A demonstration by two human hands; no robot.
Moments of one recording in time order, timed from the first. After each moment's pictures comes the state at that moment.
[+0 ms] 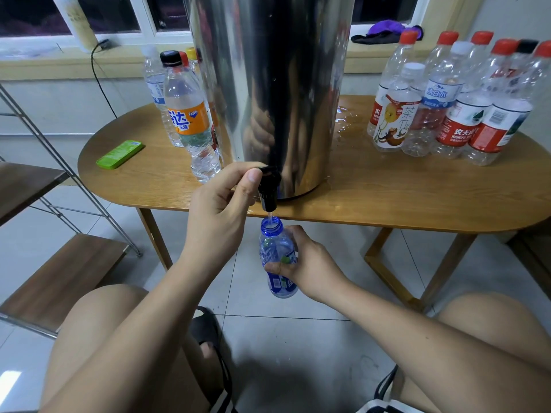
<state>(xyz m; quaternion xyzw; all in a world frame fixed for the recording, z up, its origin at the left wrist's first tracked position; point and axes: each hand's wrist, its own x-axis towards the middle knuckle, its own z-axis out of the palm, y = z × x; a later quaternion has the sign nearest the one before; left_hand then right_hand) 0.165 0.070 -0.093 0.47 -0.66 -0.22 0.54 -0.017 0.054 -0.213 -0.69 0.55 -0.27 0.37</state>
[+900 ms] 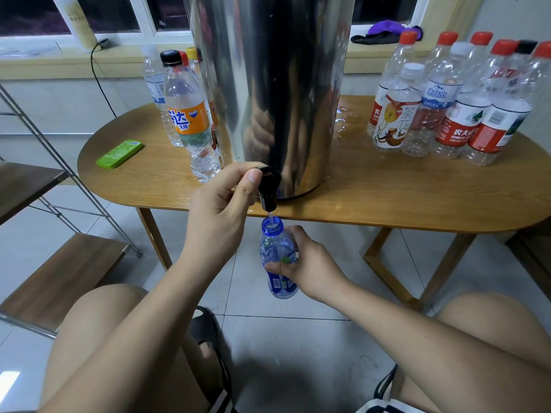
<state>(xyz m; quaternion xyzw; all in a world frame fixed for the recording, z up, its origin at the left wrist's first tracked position) 0.167 0.069 -0.096 0.48 -0.66 -0.22 0.54 -0.018 0.053 -0.215 -0.69 0.56 -0.27 0.38</state>
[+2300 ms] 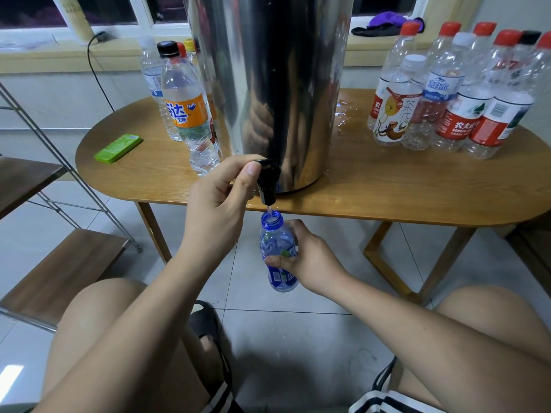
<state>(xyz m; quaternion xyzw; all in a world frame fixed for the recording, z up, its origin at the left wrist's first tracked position) 0.167 0.071 -0.094 0.48 -0.66 -0.21 0.53 -0.018 0.054 -0.212 -0.69 0.56 -0.27 0.37</state>
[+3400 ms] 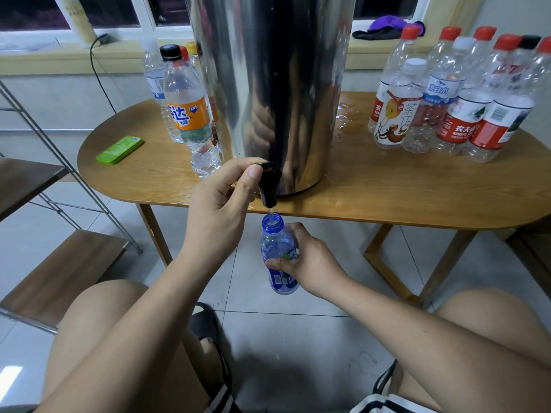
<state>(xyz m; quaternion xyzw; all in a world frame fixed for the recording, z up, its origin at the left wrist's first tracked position) 0.164 0.074 -0.090 0.48 -0.66 -0.22 0.54 -0.017 0.053 -0.214 -0.69 0.56 -0.27 0.37</state>
